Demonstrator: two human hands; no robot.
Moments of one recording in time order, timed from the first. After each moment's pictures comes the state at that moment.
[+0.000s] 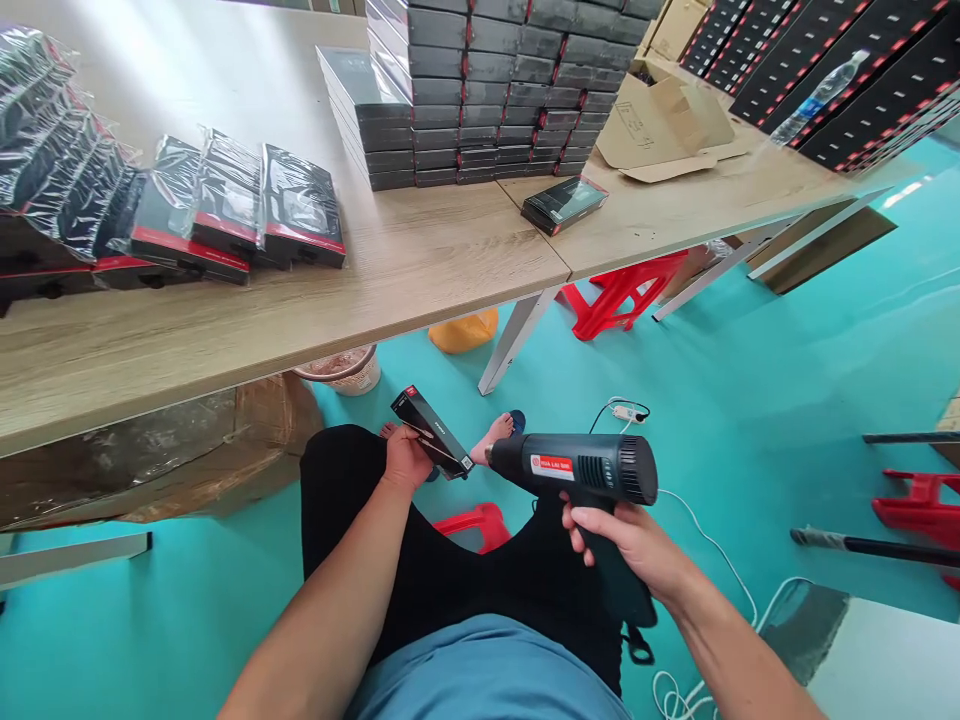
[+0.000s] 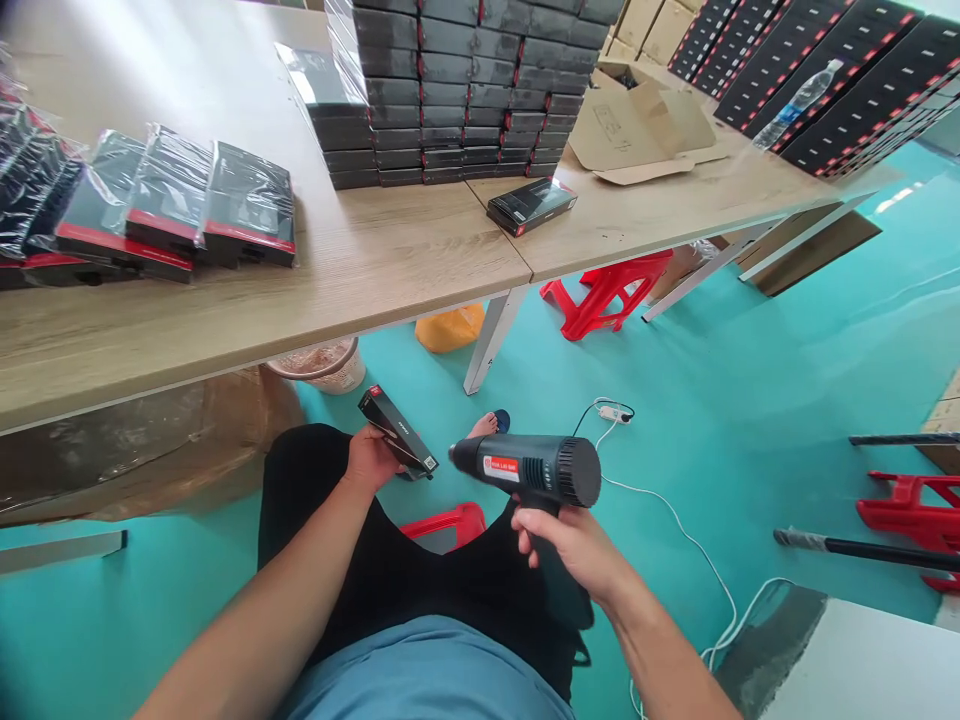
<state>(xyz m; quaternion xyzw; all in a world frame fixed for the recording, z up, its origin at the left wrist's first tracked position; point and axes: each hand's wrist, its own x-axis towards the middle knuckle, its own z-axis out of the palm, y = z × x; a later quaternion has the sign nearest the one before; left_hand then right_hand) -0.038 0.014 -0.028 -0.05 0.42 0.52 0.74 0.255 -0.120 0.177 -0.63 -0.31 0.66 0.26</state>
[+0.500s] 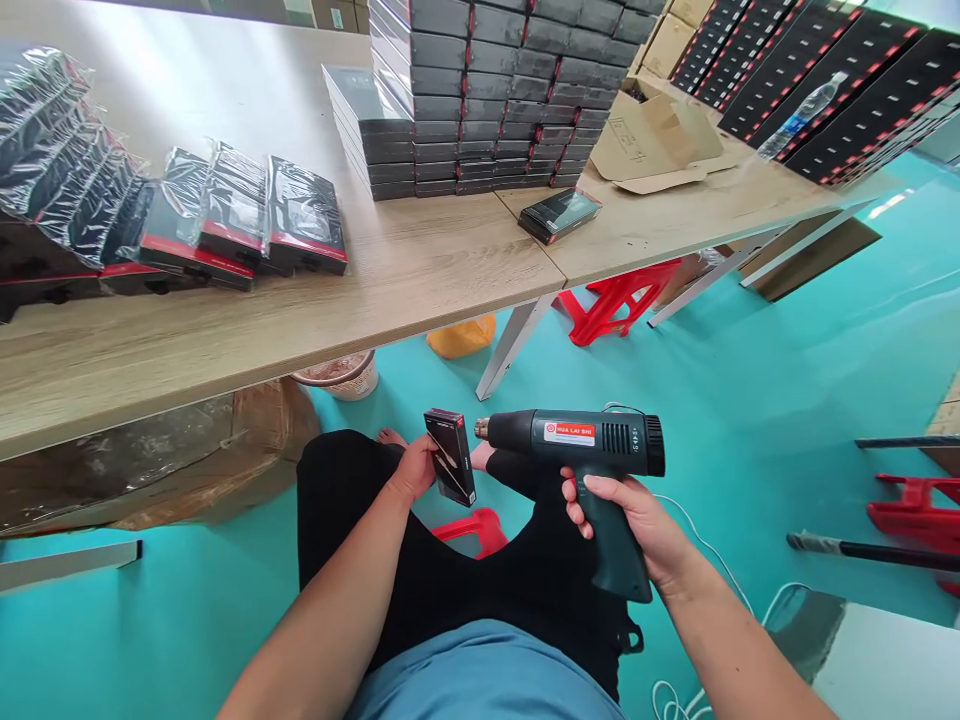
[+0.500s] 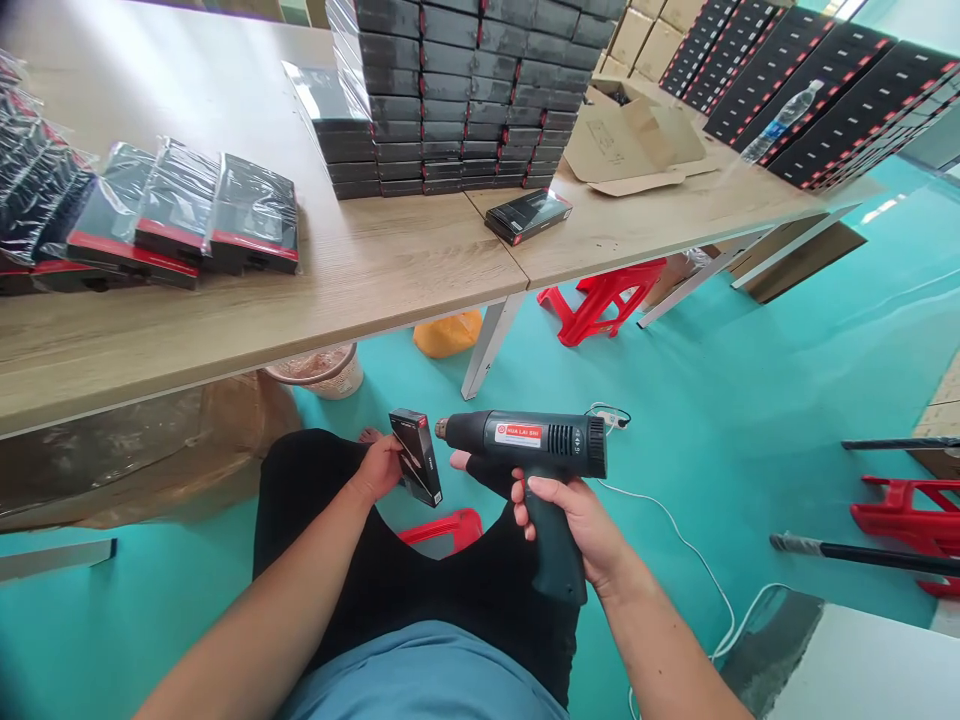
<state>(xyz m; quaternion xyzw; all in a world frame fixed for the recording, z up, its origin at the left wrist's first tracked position) -0.020 0.002 -0.012 0.13 0.45 0.43 0.77 0.255 -0.093 0.188 -0.56 -0.18 0.71 0.39</state>
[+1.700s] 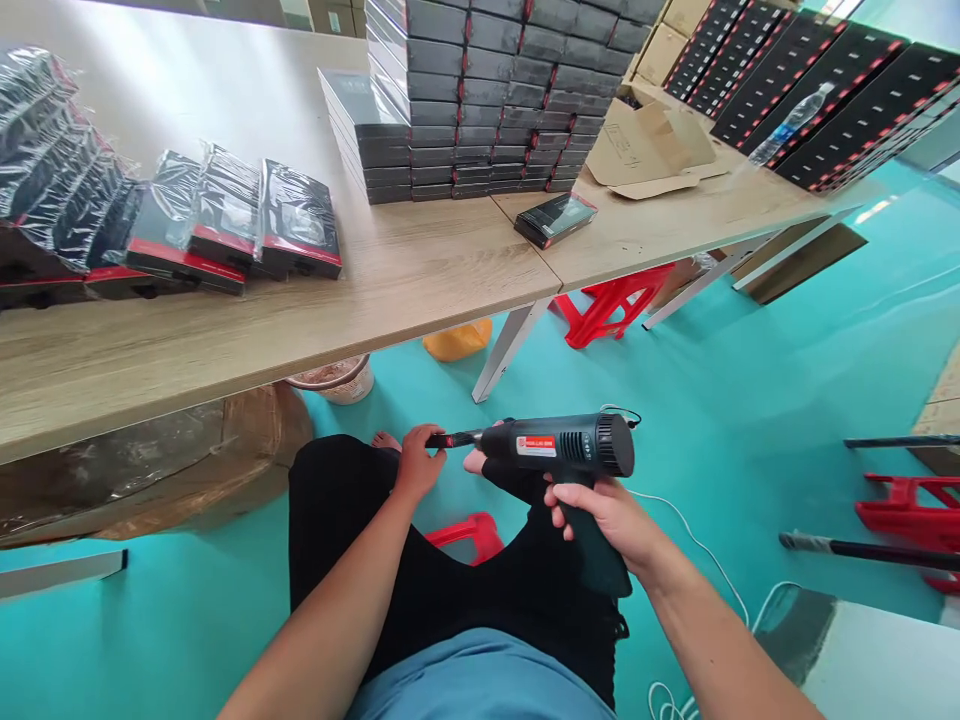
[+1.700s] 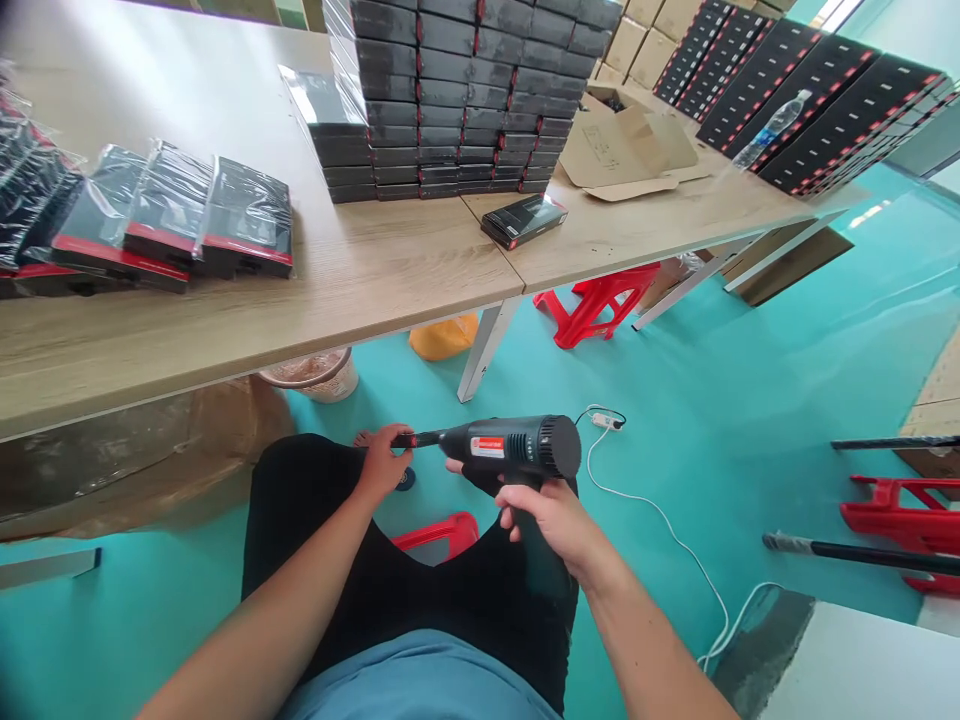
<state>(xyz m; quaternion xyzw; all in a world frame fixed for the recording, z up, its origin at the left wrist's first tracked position) -0.013 0.006 -0.010 0.36 0.55 0.53 0.53 0.239 -0.084 0.179 -0.64 -0.31 0.64 0.30</state>
